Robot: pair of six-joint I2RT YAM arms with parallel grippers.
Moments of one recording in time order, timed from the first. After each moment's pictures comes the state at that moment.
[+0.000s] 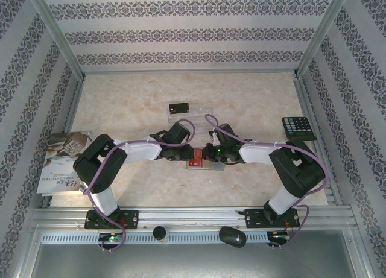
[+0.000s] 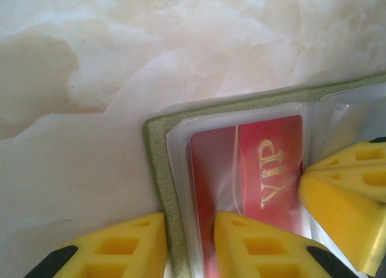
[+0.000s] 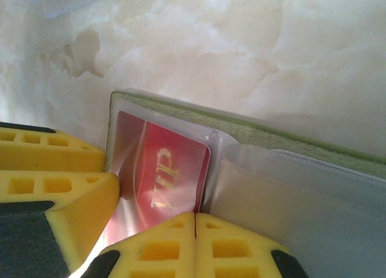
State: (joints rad) left arm -0.70 1.78 0.92 -0.20 0.18 -0.66; right arm 0.58 1.63 0.67 0.01 -0.38 0.70
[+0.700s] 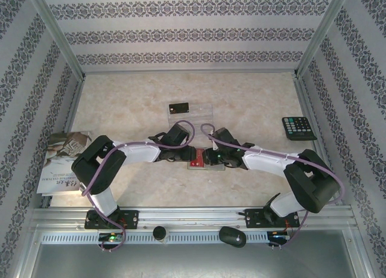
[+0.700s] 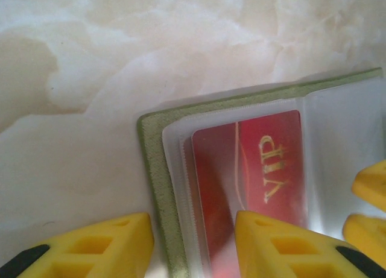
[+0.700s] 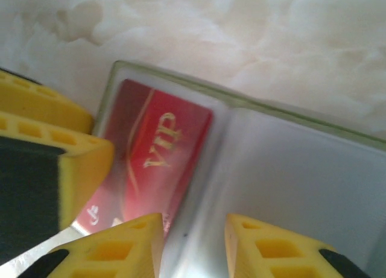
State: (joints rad) left arm -0.71 1.74 0.87 -0.12 0.18 -0.66; right arm 0.68 1.47 0.66 -0.16 -0.13 0.51
